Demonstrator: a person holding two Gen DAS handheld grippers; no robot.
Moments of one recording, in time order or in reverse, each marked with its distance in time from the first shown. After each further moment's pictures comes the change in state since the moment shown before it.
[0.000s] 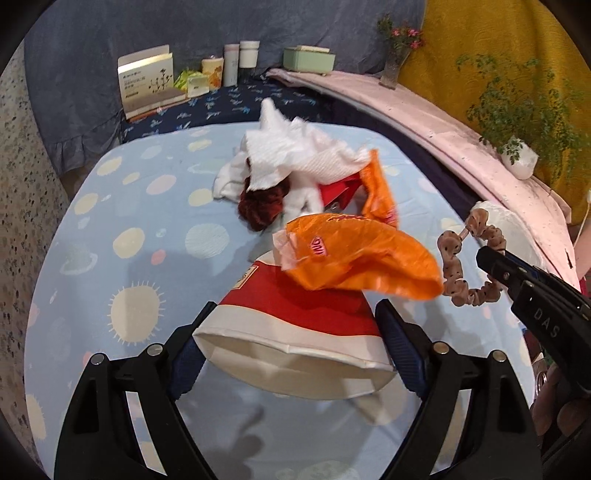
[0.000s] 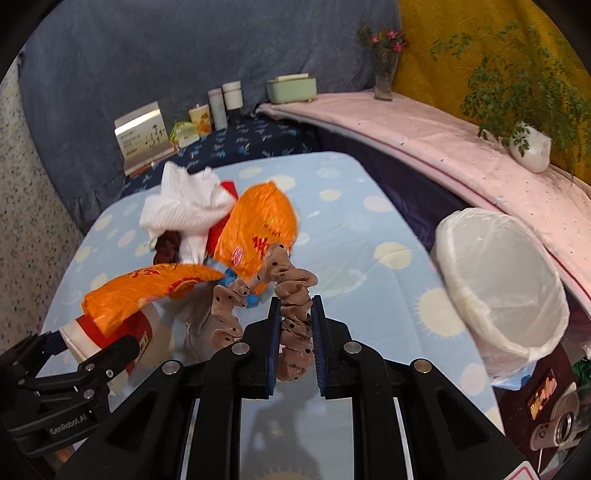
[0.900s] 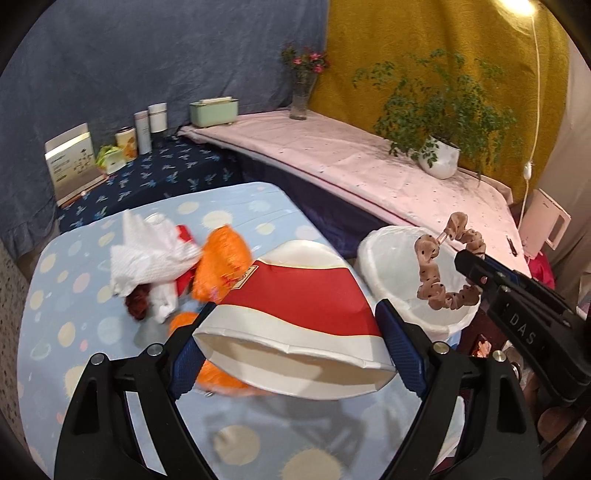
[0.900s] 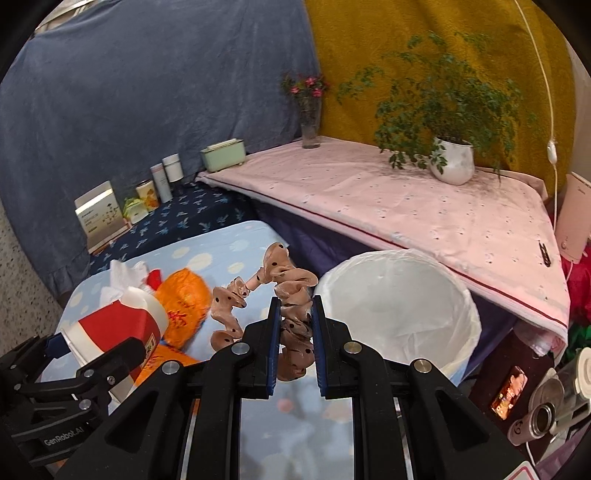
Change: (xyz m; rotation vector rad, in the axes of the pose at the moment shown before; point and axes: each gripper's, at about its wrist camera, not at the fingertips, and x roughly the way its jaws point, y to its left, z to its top) left arm -0.038 -0.146 0.046 0.204 -0.122 -0.180; right arm -0.079 -0.117 0.023 0.168 -0.187 -0.133
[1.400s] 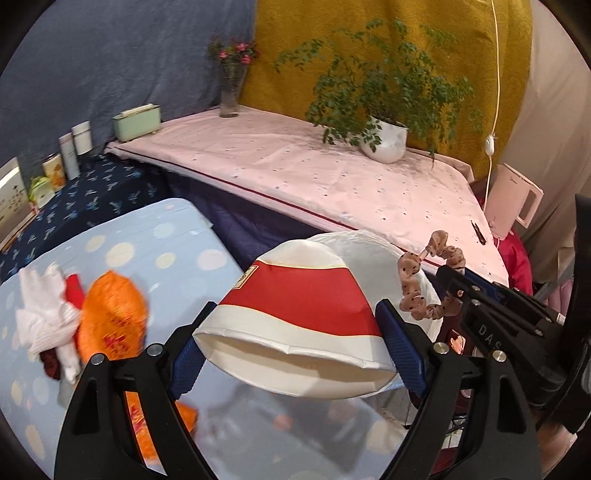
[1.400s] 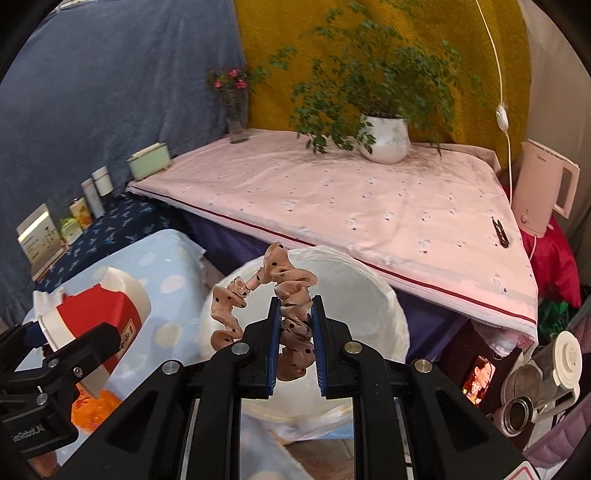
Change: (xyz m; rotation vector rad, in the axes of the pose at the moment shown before) left arm 0.084 -0.092 0.038 0.131 0.036 -0.168; right arm 0.046 -0.100 0.014 0.111 0.038 -0.184
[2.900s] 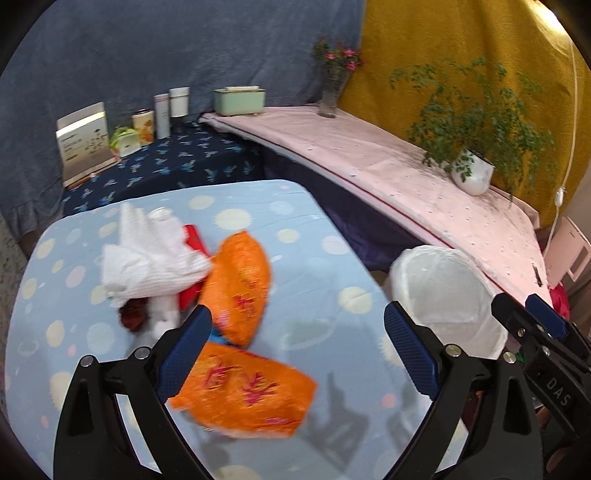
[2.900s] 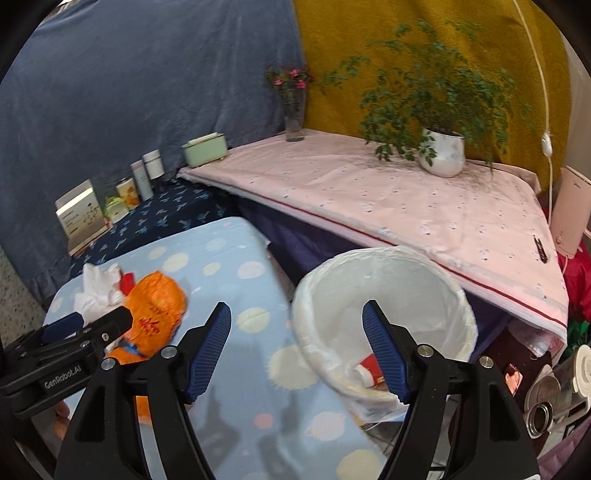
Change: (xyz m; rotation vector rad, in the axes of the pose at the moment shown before) left arm -0.056 0.118 -0.041 -0.245 -0.031 0.255; right arm -0.036 0.096 -0.020 -0.114 -0.006 0.151
